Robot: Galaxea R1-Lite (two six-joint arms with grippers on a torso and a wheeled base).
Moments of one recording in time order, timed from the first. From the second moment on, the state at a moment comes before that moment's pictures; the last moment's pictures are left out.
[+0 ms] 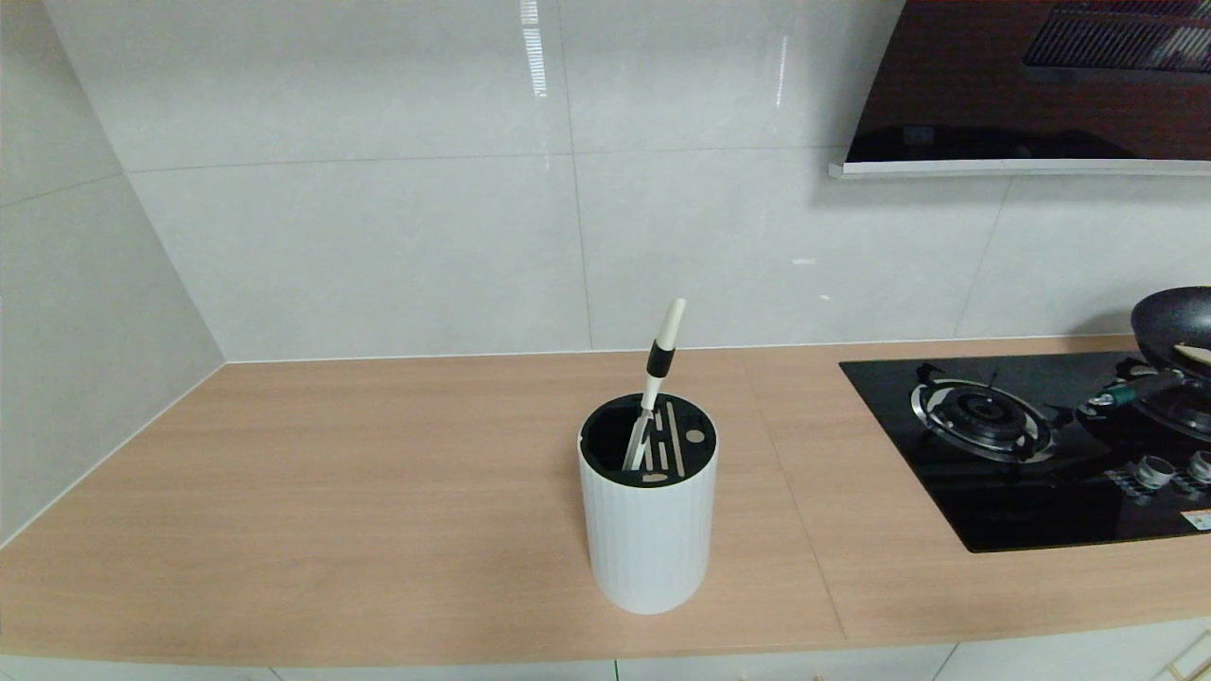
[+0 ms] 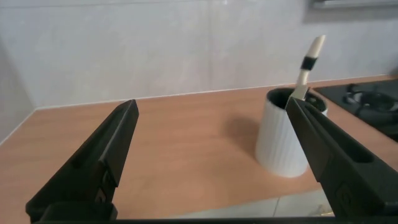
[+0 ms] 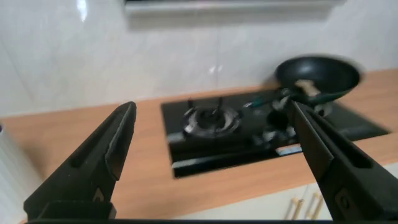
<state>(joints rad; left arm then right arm) -0.06 0.18 -0.44 0.09 -0.07 -0.01 0.13 0.20 -0.34 -0.10 -0.36 -0.09</state>
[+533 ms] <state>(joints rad) 0.00 0.00 -0.25 0.07 -0.01 -0.04 0.02 0.05 -0.07 -0.14 -0.32 -0.12</state>
